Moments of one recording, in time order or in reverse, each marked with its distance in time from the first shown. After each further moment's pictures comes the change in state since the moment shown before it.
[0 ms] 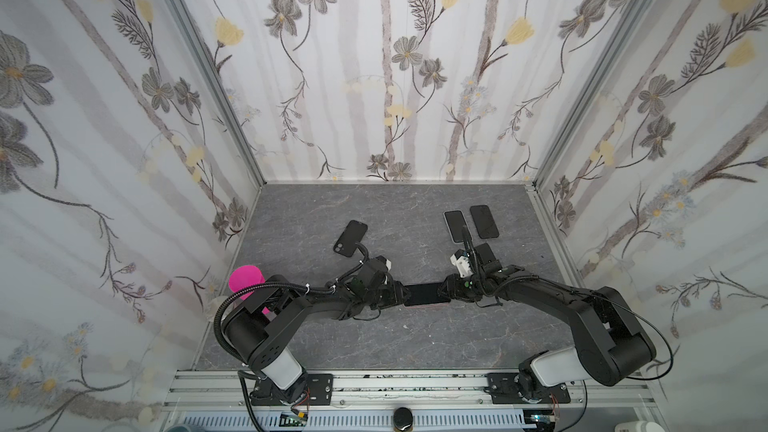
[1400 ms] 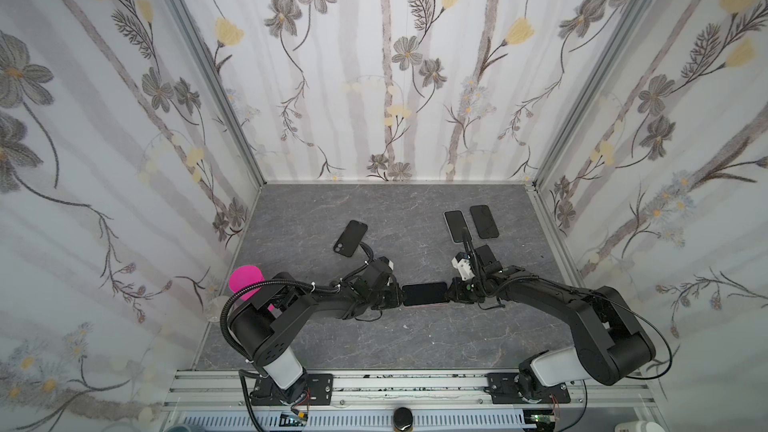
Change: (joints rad) left arm -0.031 0.034 0.013 -0.025 -0.064 0.066; right arm 0.002 0.010 -0.008 -0.029 0.039 -0.073
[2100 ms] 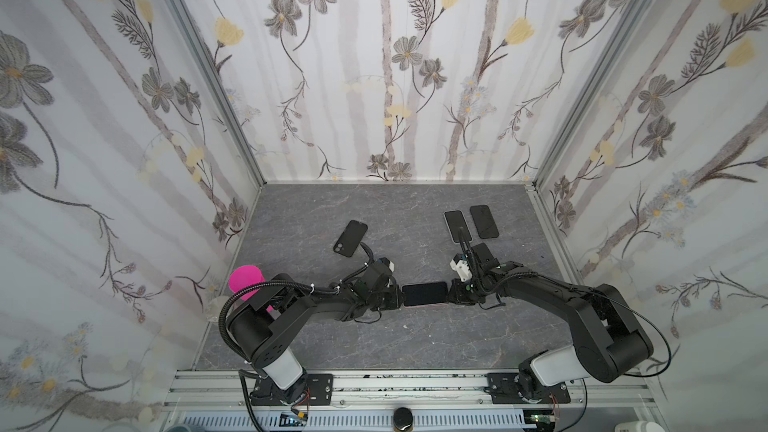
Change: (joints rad) left arm -0.005 -0.004 -0.006 -0.011 -0.014 0.035; right arm 0.006 0.020 0.050 -0.114 -0.003 -0.042
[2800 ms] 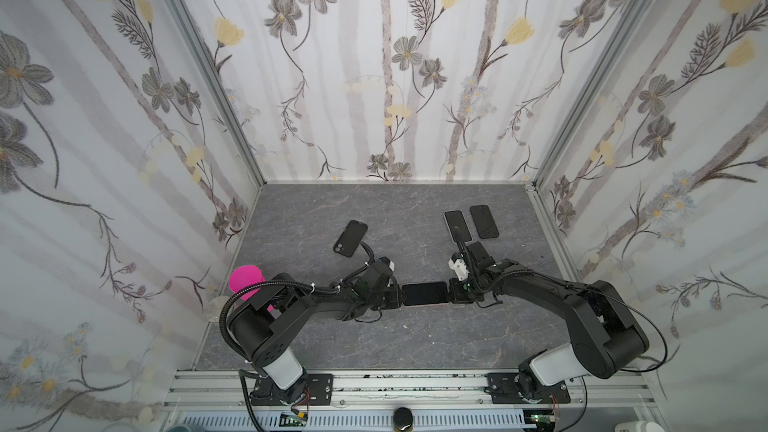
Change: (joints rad) left arm -0.001 0.000 0.006 -0.006 -0.011 0.003; right arm 0.036 0.010 0.047 -0.046 0.082 0.001
